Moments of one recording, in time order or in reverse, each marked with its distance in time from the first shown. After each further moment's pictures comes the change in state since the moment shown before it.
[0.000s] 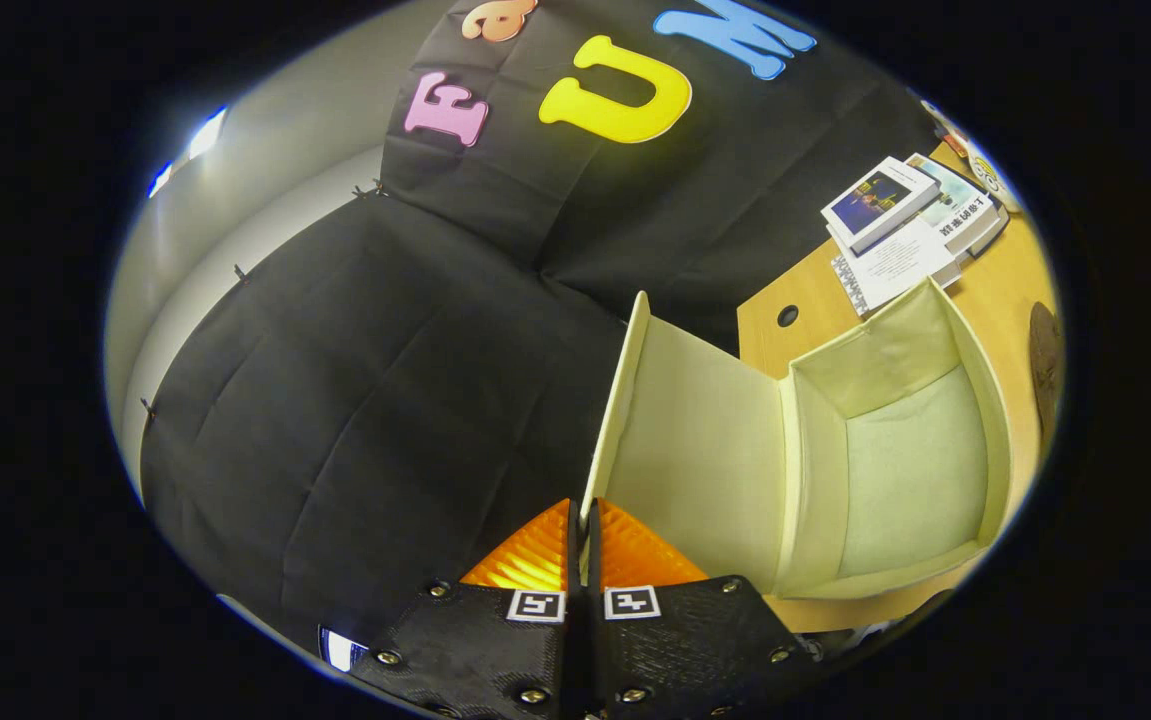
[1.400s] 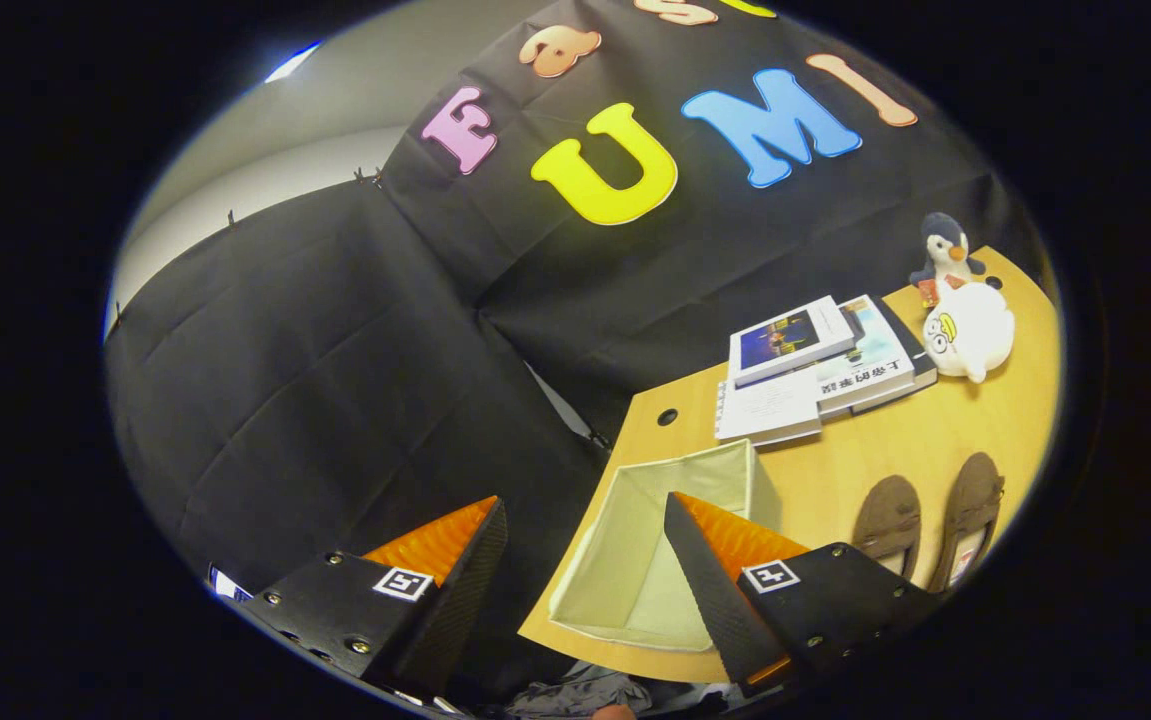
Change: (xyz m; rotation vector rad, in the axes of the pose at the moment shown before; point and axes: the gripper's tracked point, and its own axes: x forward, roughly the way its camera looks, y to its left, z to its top) arm -0.128 -0.104 0.098 -0.301 -0.125 -0.272
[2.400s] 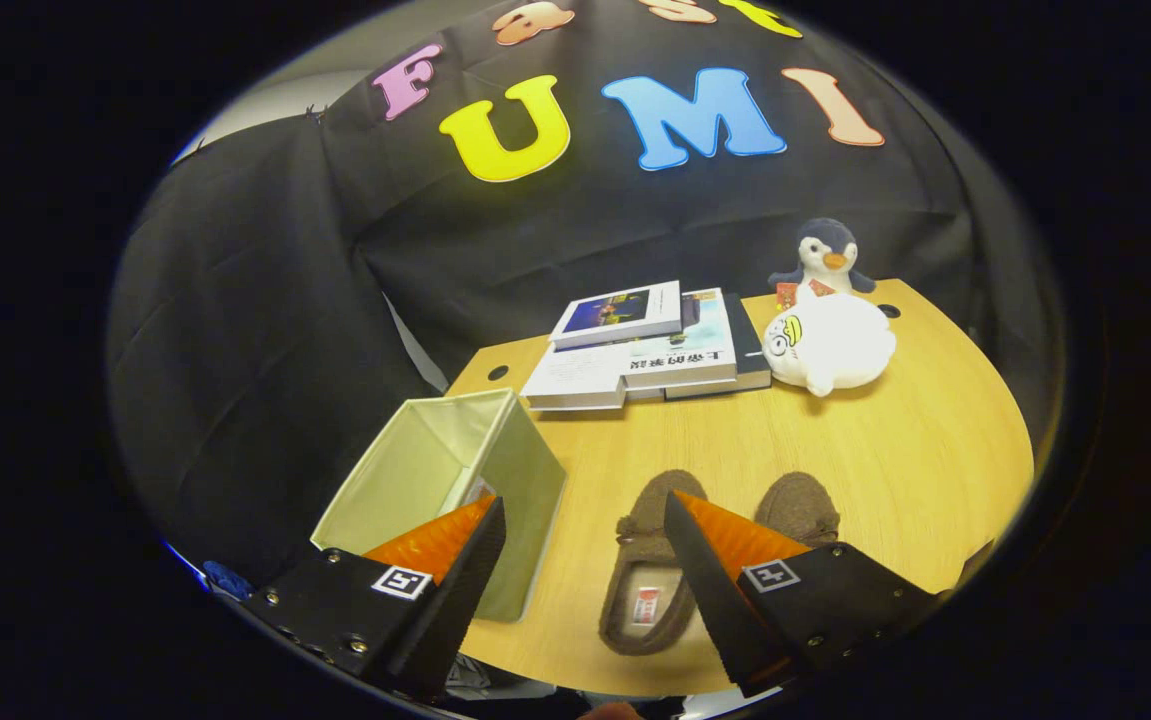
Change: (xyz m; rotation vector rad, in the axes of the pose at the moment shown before) arm -0.038 -0.189 -0.045 -0.177 0.117 -0.336
